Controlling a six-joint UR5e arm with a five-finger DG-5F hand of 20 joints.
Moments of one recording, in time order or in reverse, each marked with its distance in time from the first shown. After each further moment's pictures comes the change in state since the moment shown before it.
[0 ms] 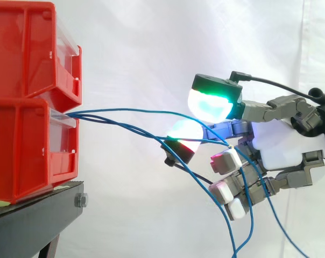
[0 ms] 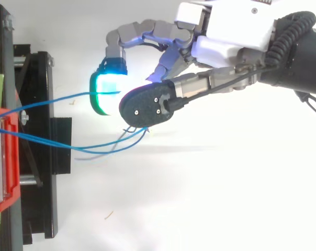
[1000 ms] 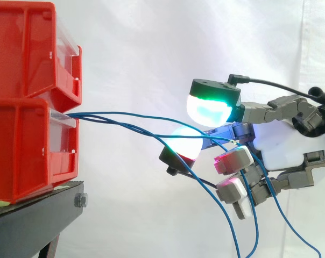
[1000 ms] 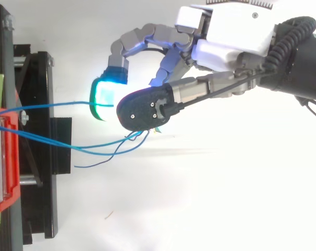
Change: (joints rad) arm 0.015 0.000 -0.001 -0.002 0.038 -0.002
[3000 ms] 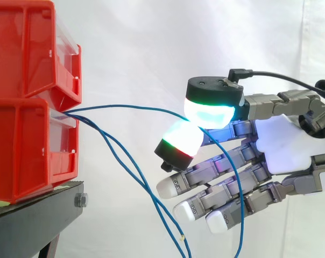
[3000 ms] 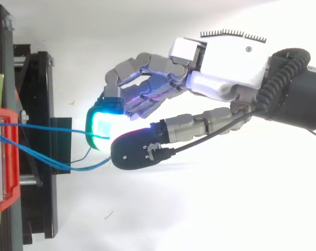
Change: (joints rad) arm 0.055 -0.007 -0.001 0.007 0.061 0.017
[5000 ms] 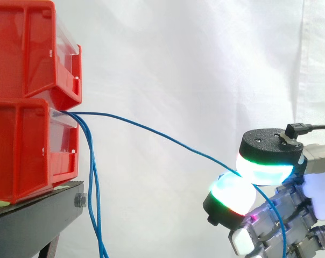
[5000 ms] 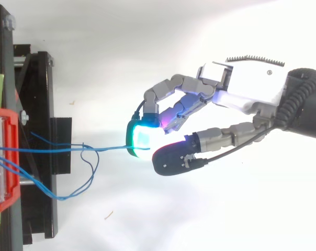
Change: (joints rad) arm 0.029 0.061 -0.239 0.178 0.028 -0.035
